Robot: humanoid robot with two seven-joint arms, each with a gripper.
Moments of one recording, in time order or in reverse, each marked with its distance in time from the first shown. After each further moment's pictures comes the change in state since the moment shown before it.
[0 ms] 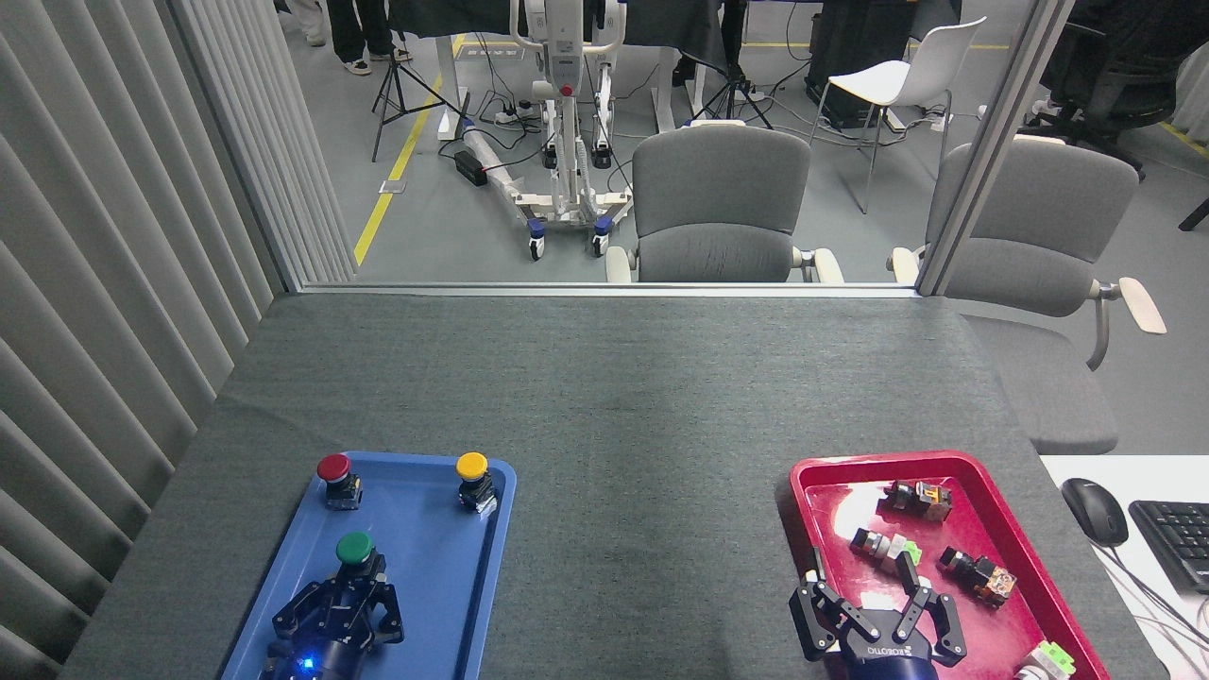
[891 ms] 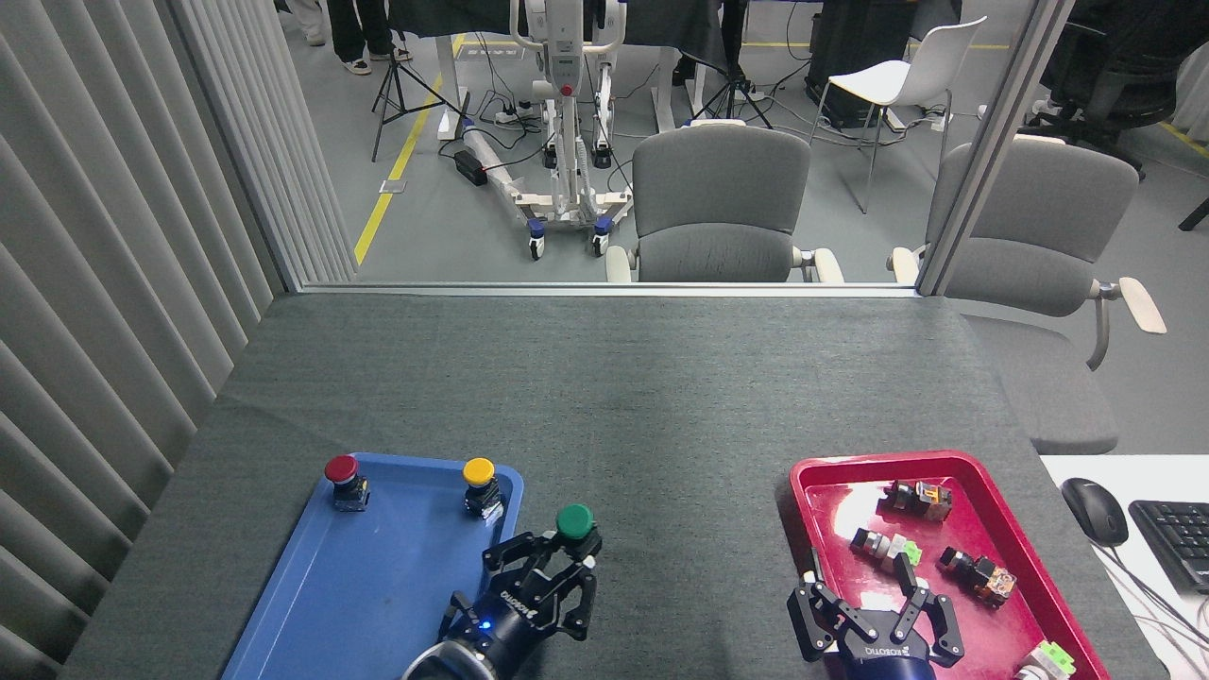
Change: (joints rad) left arm -0.128 -0.101 -0.411 -0.023 -0.027 -0.210 0.061; right arm 0.000 0.005 -0.002 -0.001 0.000 -0.002 0.005
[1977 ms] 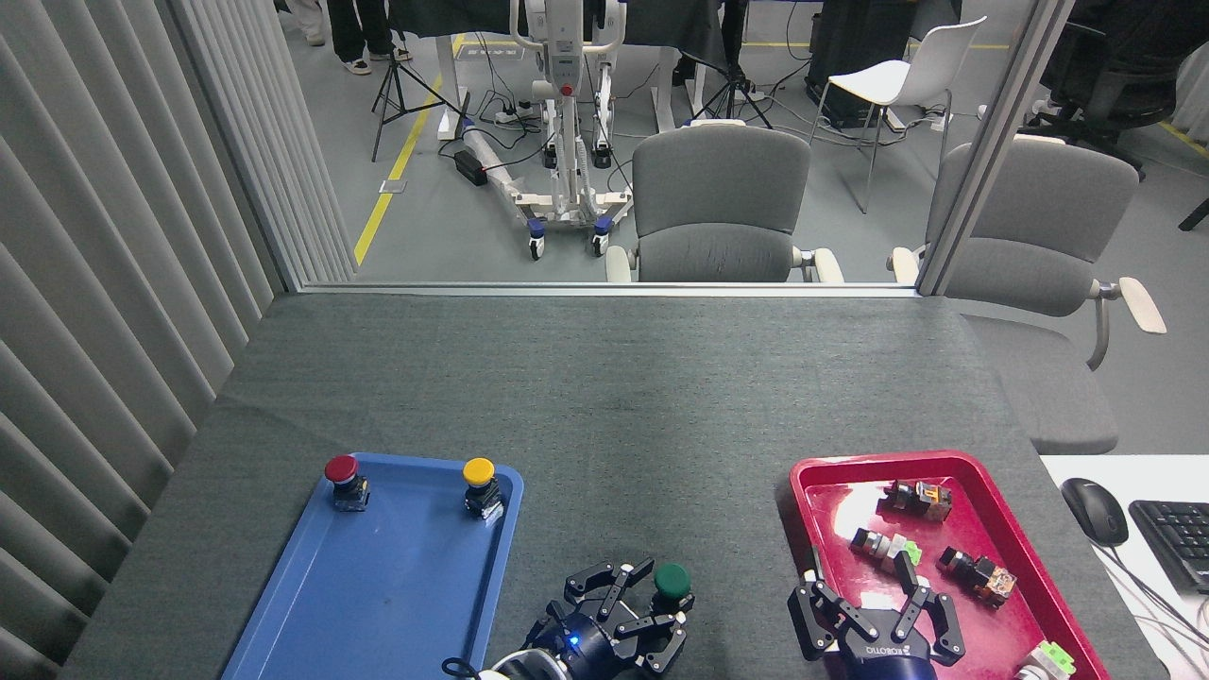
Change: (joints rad) left arm -0.138 -0.097 -0.178 0.316 0.012 -0.001 0.009; right arm 0.000 -0.002 0.001 -0.001 0.000 -0.001 0.004
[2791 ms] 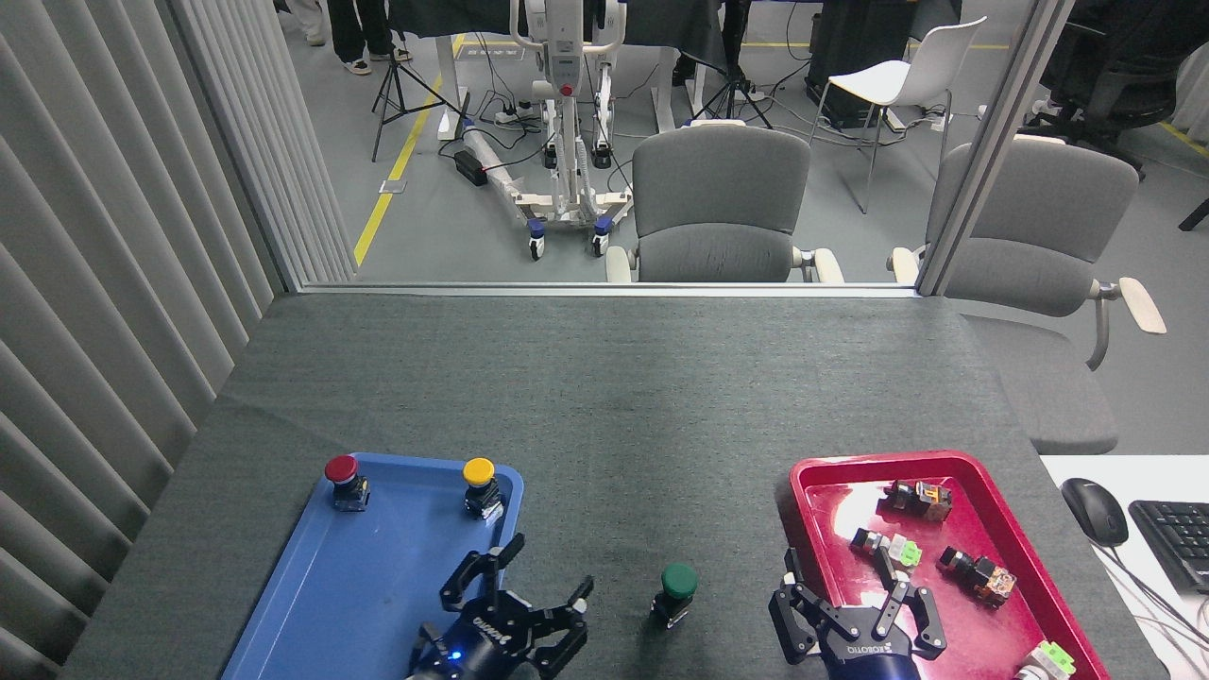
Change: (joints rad) left arm 0.277 0.162 0.251 -0.475 0.029 0.005 -0.015; right arm -0.001 0.008 0.028 -0.010 0.055 -0.017 0.004
